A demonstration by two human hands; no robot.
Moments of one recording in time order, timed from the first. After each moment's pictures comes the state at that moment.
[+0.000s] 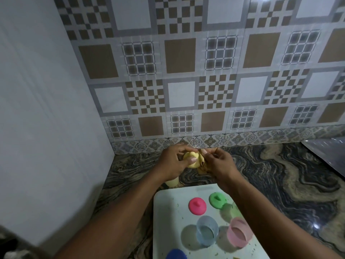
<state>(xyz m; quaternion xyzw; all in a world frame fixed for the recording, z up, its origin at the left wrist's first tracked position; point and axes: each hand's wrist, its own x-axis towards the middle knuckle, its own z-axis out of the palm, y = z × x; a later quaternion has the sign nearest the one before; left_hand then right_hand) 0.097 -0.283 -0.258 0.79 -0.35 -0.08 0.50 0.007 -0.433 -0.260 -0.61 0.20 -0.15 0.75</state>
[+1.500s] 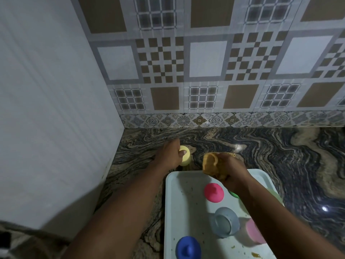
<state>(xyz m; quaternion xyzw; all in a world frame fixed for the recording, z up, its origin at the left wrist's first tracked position) 0.173 -0.252 -0.362 0.94 -0.21 -0.09 0.25 0.047 -0.424 -0.341 -0.50 0.31 -0.01 0.81</state>
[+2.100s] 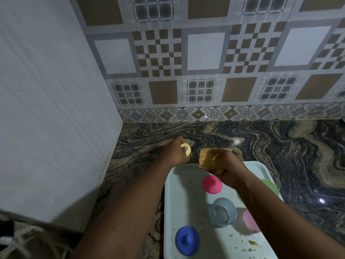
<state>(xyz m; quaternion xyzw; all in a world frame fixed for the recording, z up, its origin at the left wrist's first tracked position) 0.159 -0.265 -0.371 0.93 -0.17 -0.16 0.30 0.049 -0.428 -0.363 -0.46 0.39 -0.01 0.80</state>
